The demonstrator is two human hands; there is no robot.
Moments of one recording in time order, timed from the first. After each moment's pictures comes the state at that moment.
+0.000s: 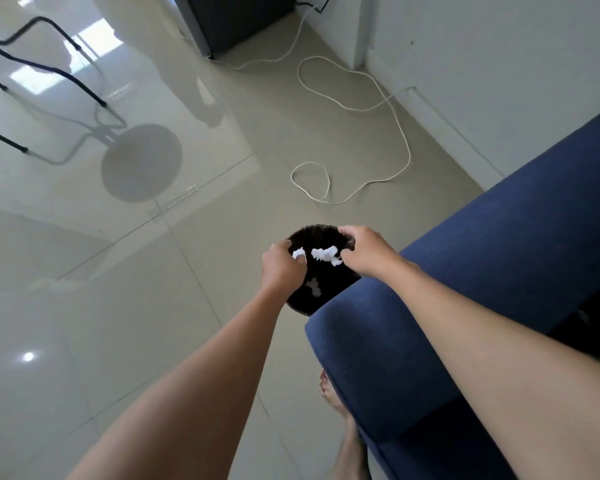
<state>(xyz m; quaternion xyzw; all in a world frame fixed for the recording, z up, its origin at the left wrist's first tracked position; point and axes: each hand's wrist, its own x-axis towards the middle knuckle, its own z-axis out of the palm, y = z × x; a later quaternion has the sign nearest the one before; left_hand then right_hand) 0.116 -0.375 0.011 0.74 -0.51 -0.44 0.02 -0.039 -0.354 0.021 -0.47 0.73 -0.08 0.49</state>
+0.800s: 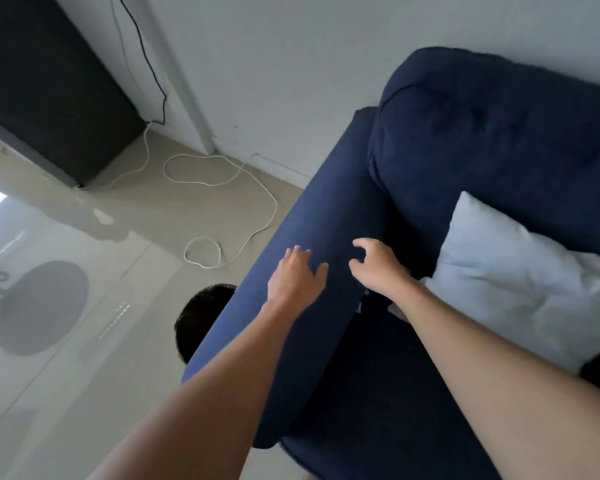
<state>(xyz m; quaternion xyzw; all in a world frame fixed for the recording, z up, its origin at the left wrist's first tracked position) -0.143 -0.221 0.108 0.47 -0.82 -0.32 -0.07 -0.268 -0.134 0.107 -0.29 0.86 -0.22 0.36</state>
